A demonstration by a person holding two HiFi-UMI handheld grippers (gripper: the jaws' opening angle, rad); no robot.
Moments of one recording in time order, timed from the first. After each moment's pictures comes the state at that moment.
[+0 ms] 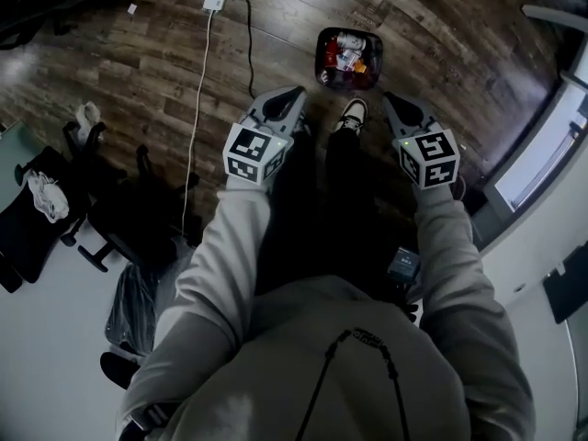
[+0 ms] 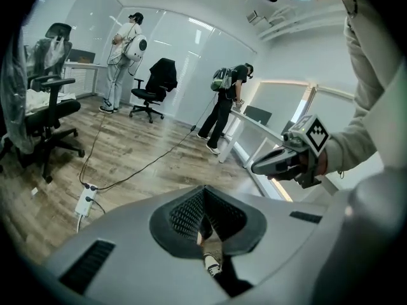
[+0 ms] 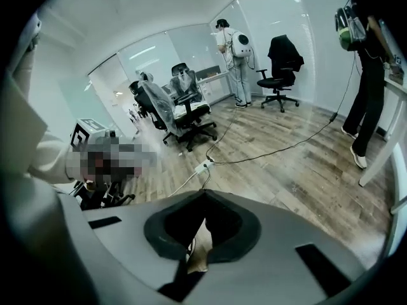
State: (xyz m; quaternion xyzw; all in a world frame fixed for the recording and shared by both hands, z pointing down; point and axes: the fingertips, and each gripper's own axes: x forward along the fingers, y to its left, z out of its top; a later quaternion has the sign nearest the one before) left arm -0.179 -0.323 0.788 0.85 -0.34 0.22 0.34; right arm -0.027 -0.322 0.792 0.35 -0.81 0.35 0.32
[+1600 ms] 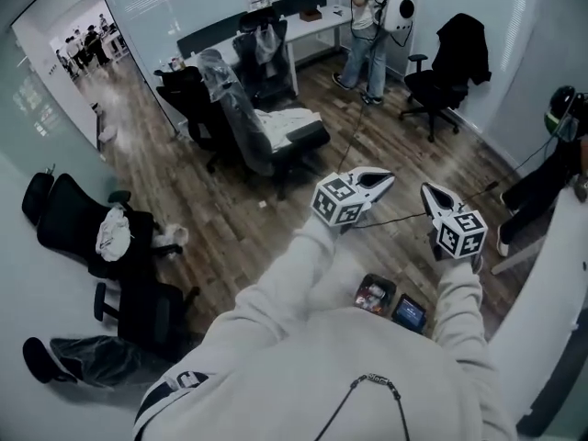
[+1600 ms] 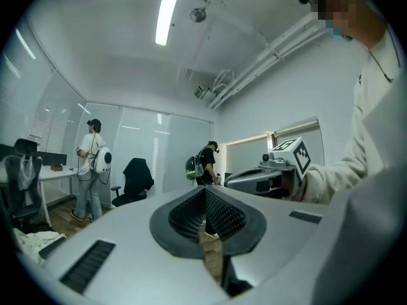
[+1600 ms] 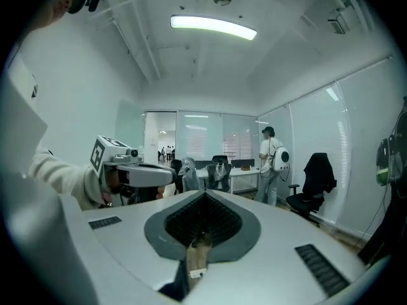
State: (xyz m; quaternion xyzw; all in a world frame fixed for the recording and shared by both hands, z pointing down) left arm -0.244 -0.470 0.213 0.94 -0.34 0.01 0.05; right arm -0.170 -0.481 0.222 0.33 -0.94 0.04 0.09
